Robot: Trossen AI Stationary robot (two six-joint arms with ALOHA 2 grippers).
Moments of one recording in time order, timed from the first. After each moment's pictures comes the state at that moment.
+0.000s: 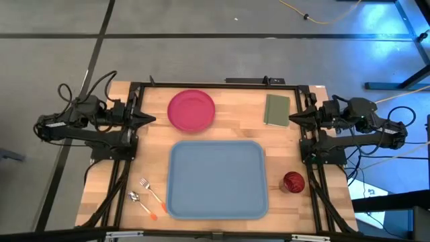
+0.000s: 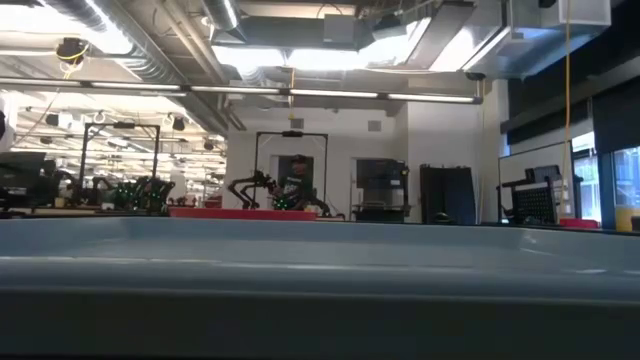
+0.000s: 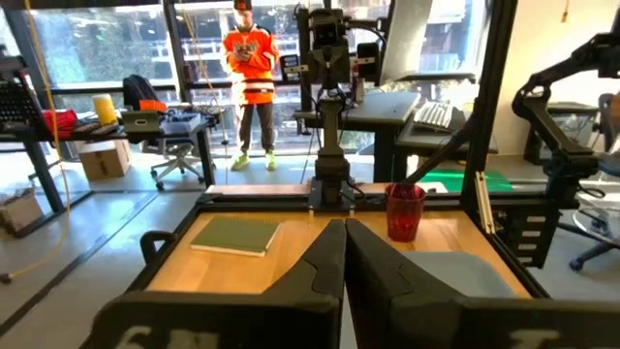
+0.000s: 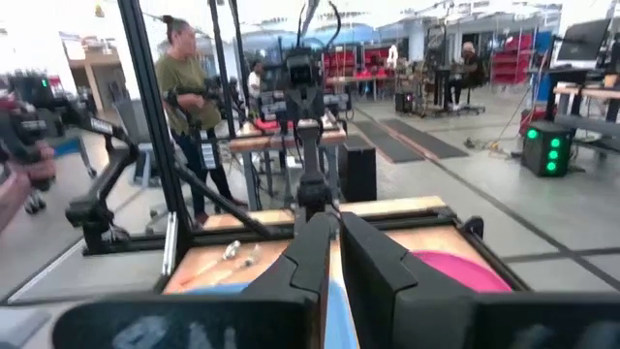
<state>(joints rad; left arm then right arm) 0.00 0.39 0.79 -0.37 -0.04 0.01 0.00 0.39 0.78 -0.33 0.00 0.10</state>
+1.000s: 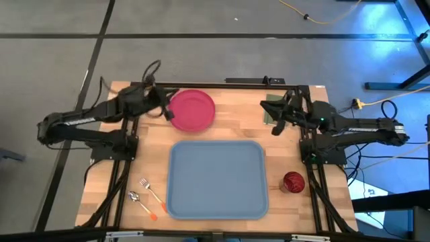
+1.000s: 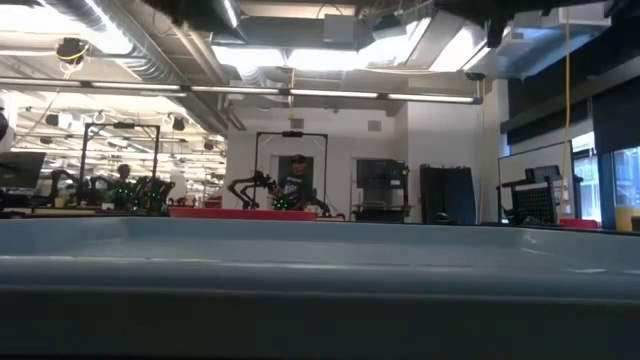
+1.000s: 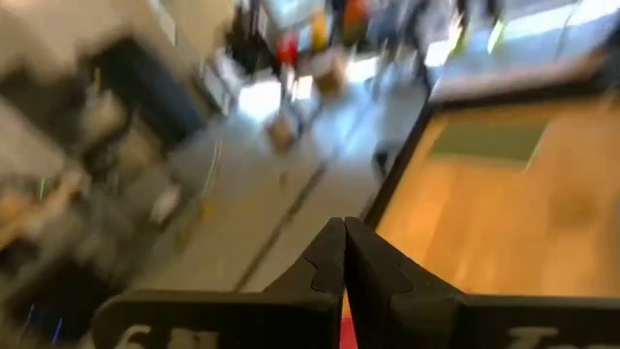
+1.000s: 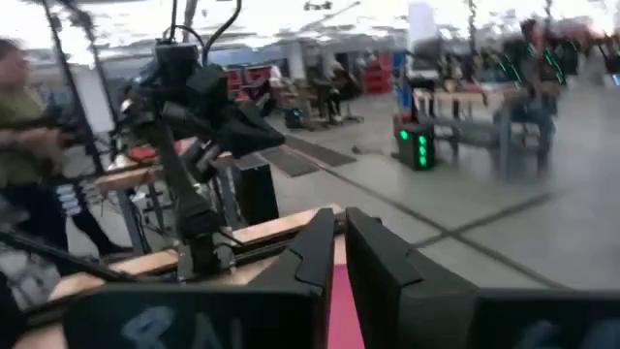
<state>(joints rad) 0.31 0.84 0.84 -0.20 -0.41 0.34 -0.08 0.74 0.60 0.23 0.29 0.15</state>
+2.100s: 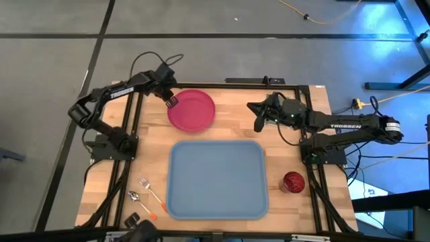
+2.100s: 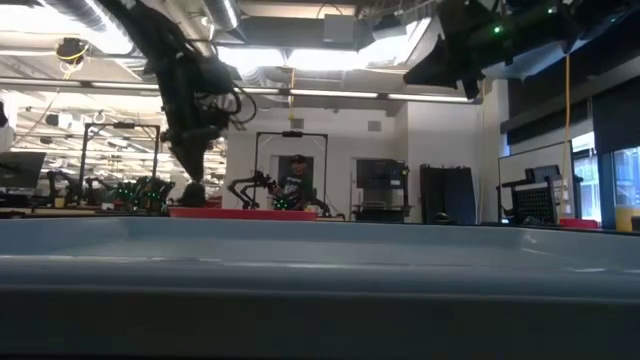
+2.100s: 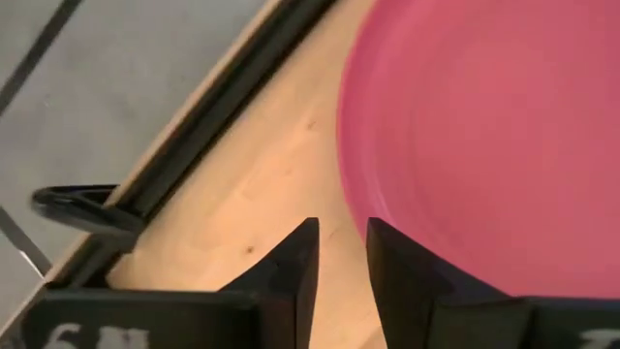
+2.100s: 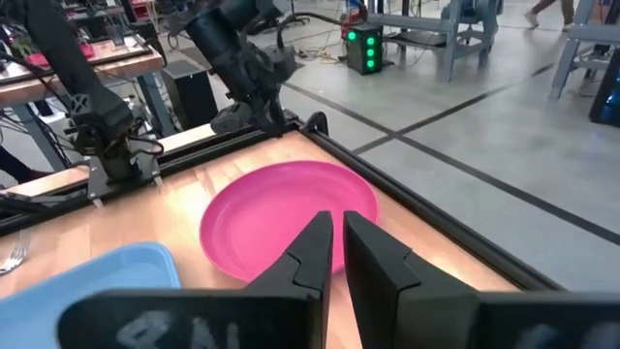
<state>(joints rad) 0.87 1.46 0.96 -0.63 -0.11 0.16 -0.20 1.00 0.60 0.19 0.29 0.21</state>
